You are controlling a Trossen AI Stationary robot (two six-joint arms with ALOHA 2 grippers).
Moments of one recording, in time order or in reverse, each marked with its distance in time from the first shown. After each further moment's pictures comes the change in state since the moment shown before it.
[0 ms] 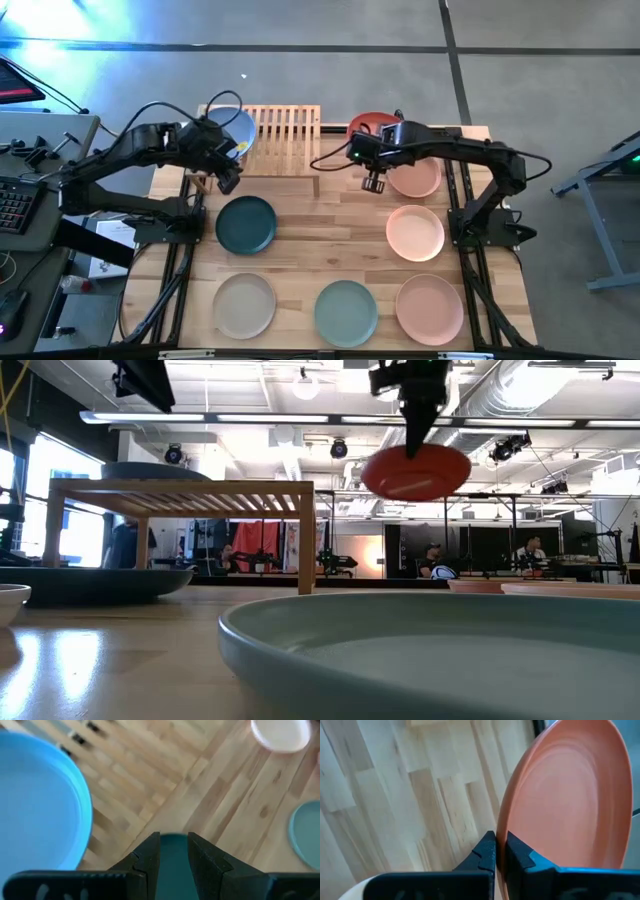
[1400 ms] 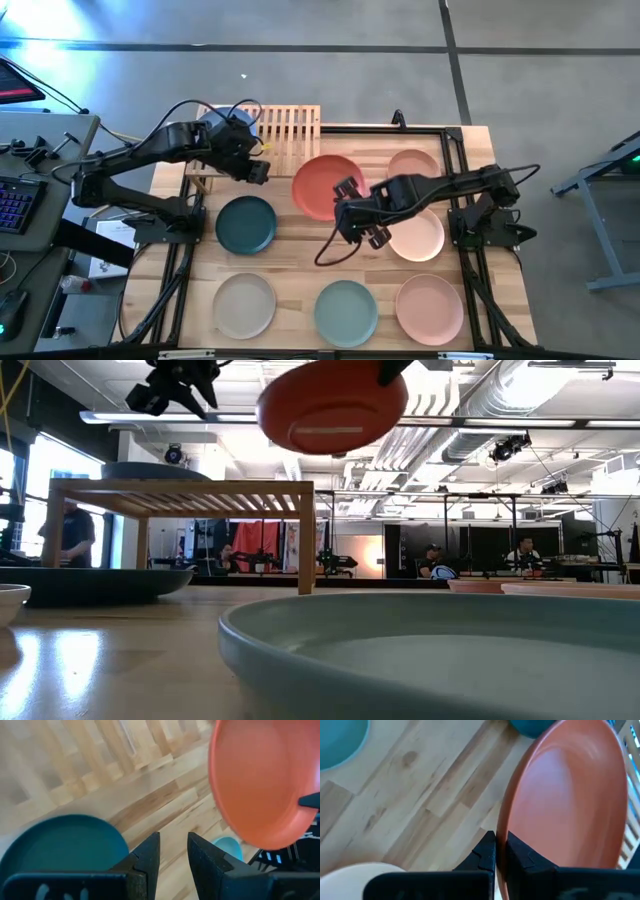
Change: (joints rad) left arm -0.002 0.168 0.000 0.172 0.225 -0.551; right arm 0.416 0.109 0.187 0.044 -0.042 -0.552
